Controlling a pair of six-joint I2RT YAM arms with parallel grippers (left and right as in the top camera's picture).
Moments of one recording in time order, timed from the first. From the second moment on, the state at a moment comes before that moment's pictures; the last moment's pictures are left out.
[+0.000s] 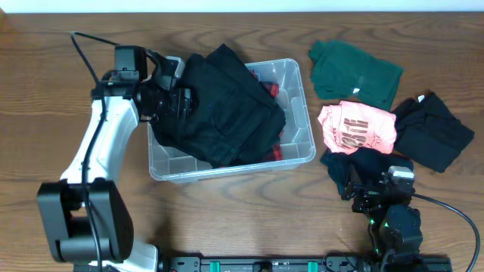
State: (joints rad) left arm 0.01 1.71 1.26 -0.71 0.44 0.17; right arm 0.18 0.01 0.15 -0.53 0.20 0.26
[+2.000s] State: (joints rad) left arm -0.45 1.39 1.27 -0.75 0.08 -0.94; right arm 0.18 0.01 0.15 -0.53 0.20 0.26
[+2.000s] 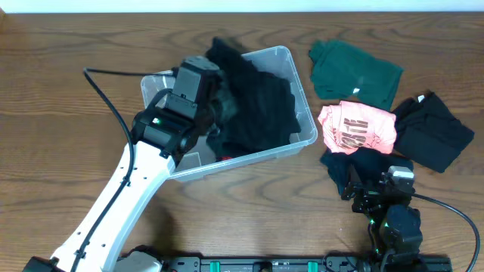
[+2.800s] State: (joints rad) left arm -0.30 1.35 1.26 -0.78 -0.11 -0.81; right arm 0.18 0.01 0.15 -0.53 0.20 0.26
